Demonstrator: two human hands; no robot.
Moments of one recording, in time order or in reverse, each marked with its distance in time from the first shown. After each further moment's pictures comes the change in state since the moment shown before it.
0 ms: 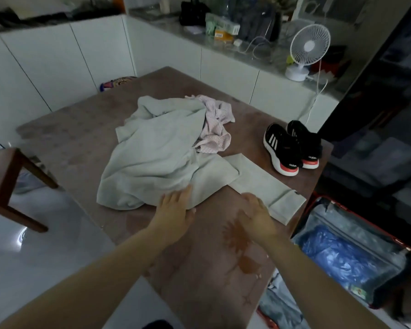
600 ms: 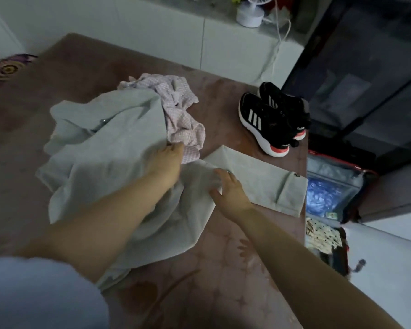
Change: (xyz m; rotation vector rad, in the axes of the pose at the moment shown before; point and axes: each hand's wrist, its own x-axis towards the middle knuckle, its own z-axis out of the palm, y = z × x) left_hand 0.257 -0.031 -0.013 0.223 -0.071 0.290; right_hand 0.127 -0.059 0.035 0.034 0.123 0.180
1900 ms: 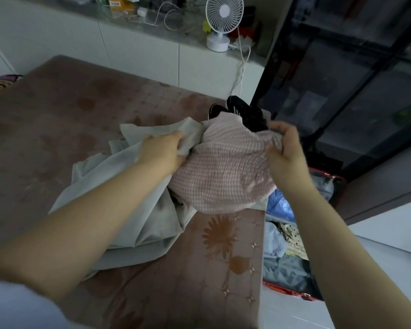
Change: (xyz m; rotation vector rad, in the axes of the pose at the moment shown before) left_hand -0.045 0.094 -0.072 -0.077 0.131 0.066; right_hand -0.099 0.009 -0.170 0.351 0.521 -0.114
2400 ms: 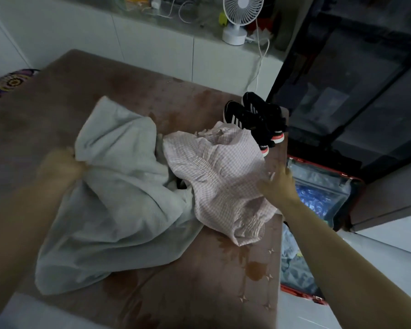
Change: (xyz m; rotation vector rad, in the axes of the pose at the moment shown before) left_hand -0.050 -0.216 -0.004 -0.226 -0.030 -0.667; right_hand 0.022 0.096 0.057 -0.584 -0.191 0.411
